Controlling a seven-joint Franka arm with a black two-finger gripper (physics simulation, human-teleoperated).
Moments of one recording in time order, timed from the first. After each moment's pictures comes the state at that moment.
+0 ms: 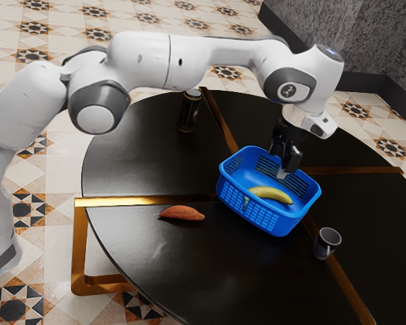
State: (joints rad) arm -0.22 0.56 0.16 -1.03 -0.04 1.57 0.06
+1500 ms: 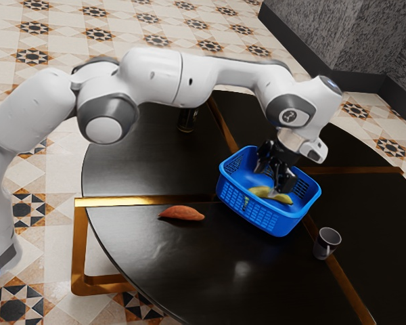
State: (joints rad) arm -0.22 0.65 0.16 -1.04 -0.04 1.52 -0.18
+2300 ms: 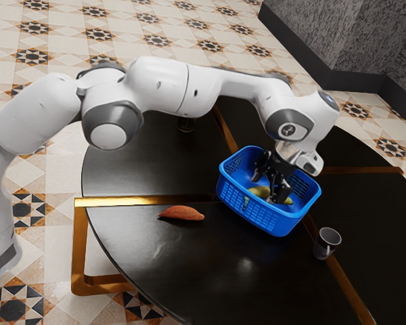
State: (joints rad) arm -0.22 0.70 0.16 -1.05 -0.04 1.55 -0.13
